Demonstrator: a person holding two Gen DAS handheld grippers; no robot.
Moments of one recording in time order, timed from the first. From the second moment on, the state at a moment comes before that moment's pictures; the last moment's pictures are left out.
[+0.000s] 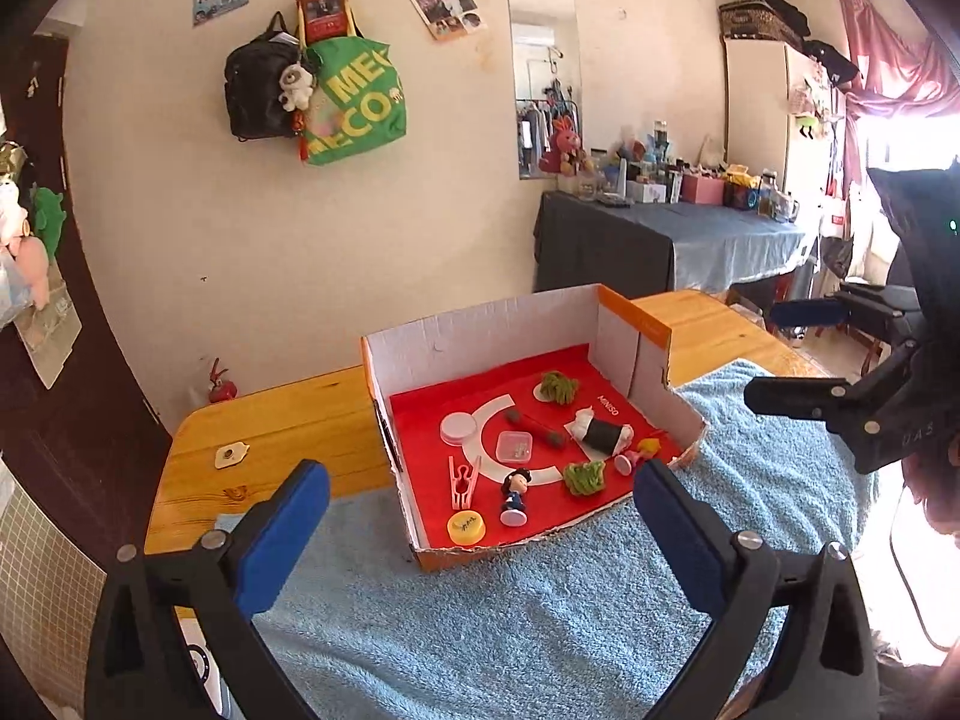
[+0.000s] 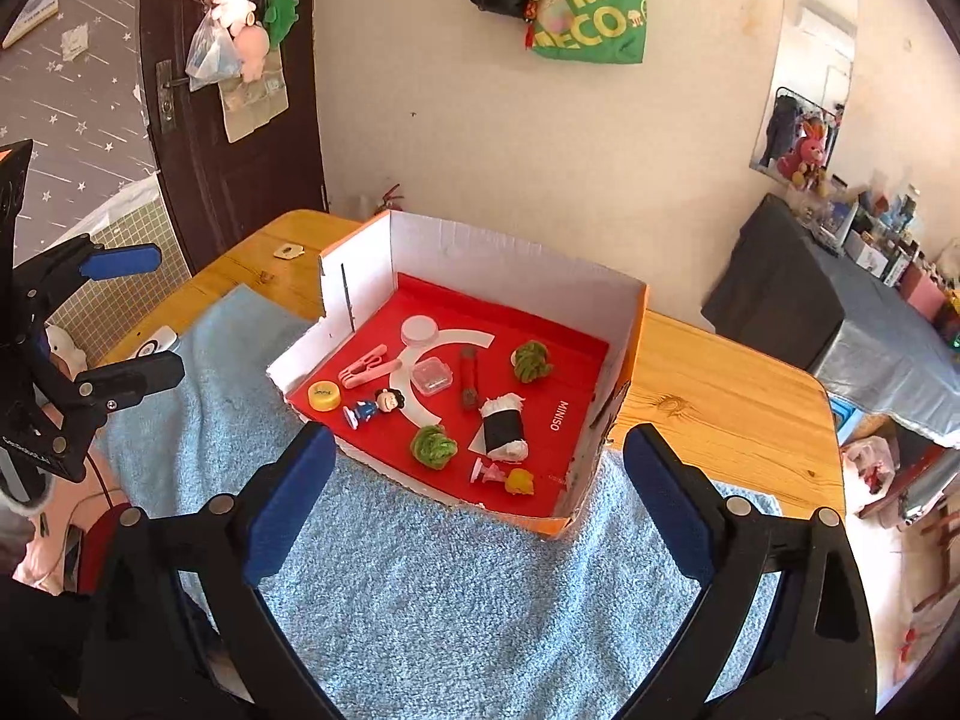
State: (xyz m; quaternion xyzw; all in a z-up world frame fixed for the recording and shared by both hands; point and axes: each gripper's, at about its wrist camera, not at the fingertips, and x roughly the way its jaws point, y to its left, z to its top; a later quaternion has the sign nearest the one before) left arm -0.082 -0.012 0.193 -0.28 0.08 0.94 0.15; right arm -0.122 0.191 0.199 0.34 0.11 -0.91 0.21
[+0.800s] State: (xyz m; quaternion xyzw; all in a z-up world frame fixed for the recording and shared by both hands) left arm -0.021 -0.012 0.150 -0.21 -0.01 0.97 0.08; right arm -0.046 0.205 0.166 0.23 0.04 -0.96 0.14
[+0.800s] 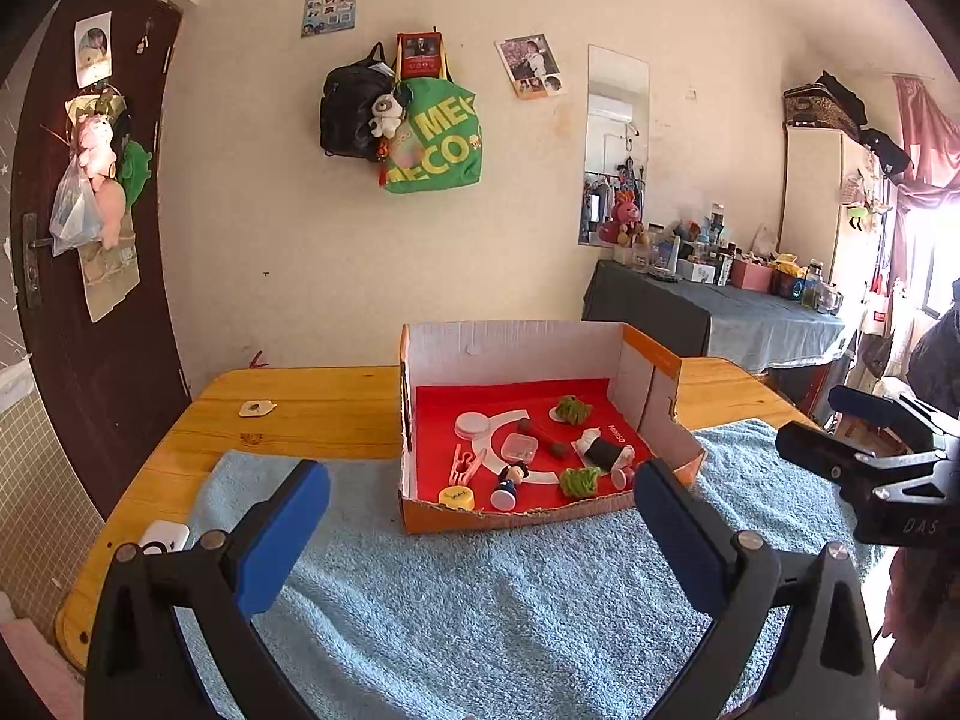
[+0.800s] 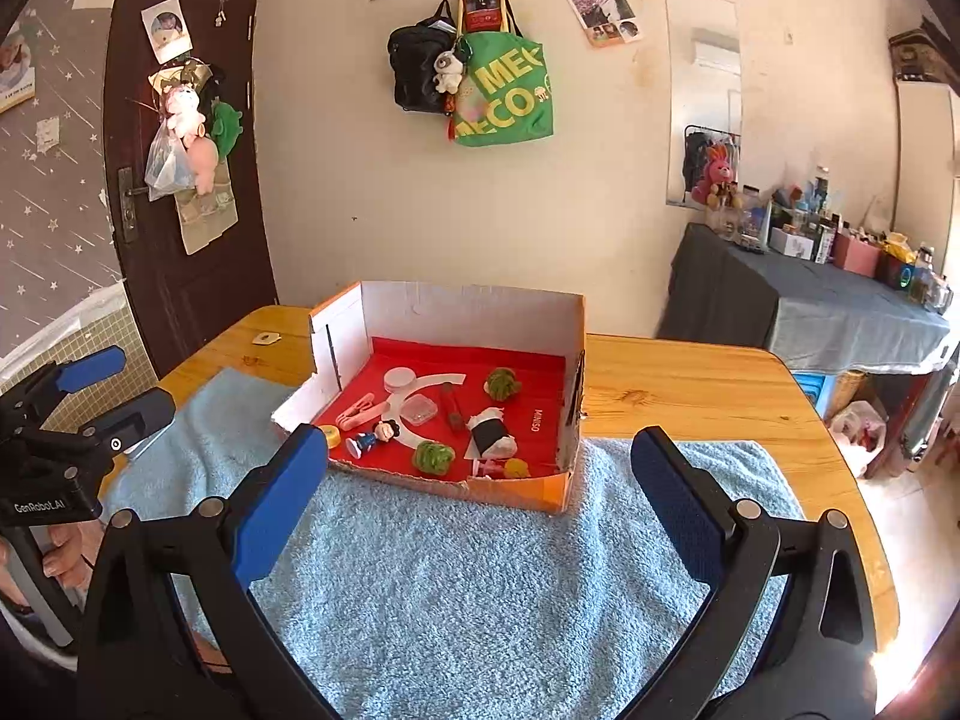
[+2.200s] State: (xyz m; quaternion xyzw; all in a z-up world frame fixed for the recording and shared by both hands) left arm -0.089 0.000 0.017 -0.40 -0.02 0.92 0.02; right arm -0.109 0.206 0.025 0.40 0.00 -0.91 0.09
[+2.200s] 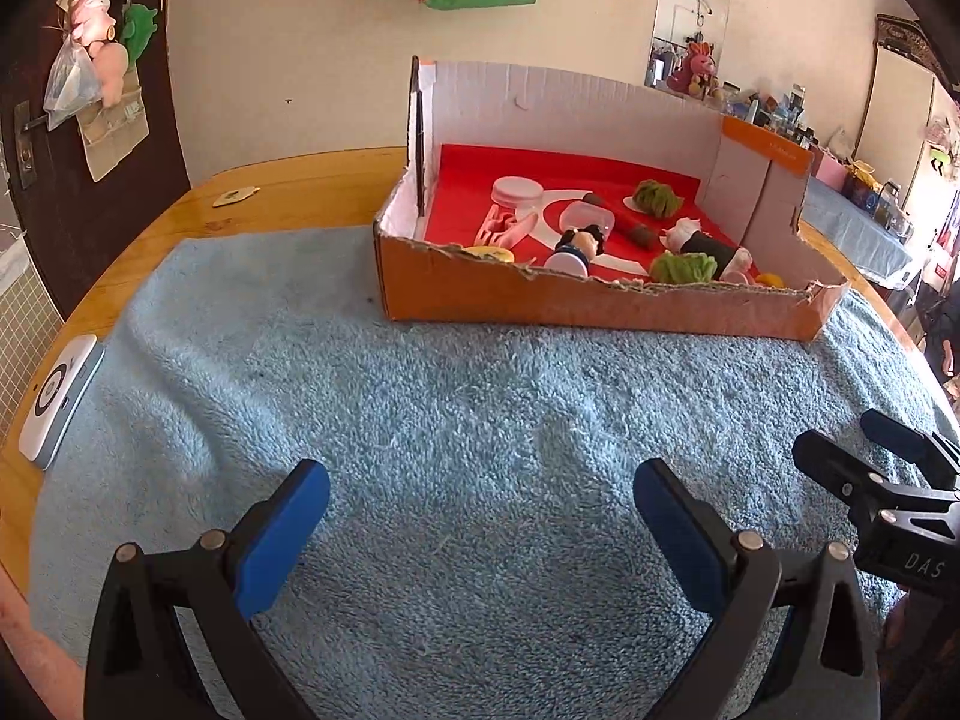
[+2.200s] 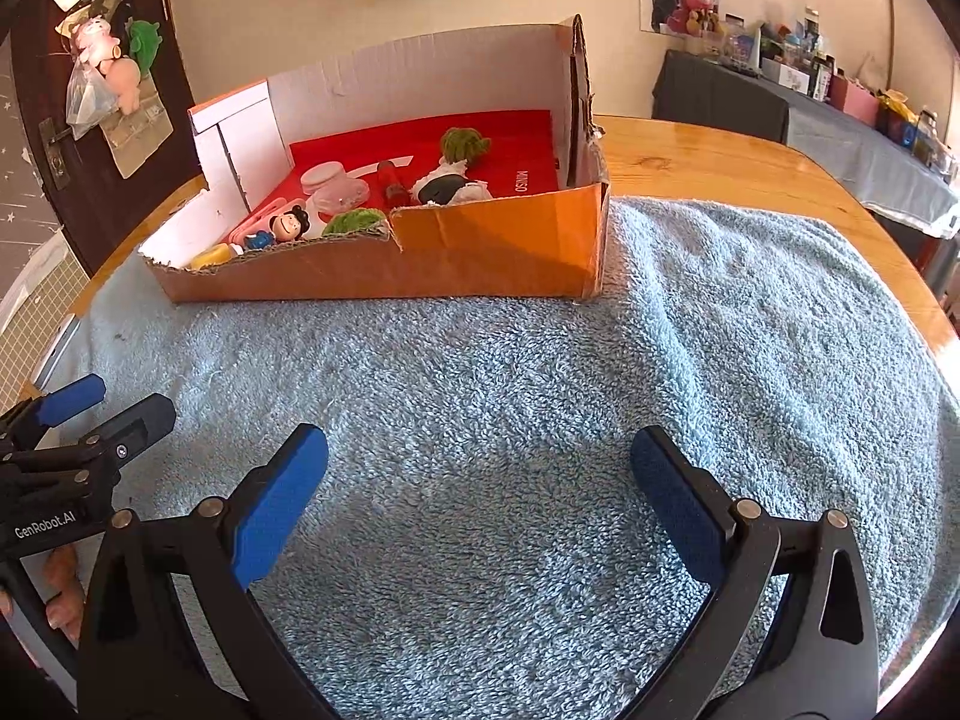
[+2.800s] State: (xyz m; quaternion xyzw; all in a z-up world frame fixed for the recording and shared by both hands) left arm -0.096 0.006 0.010 -0.42 0.01 0.91 0.01; right arm -0.113 0.200 0.021 0.41 0.03 -0.91 0.06
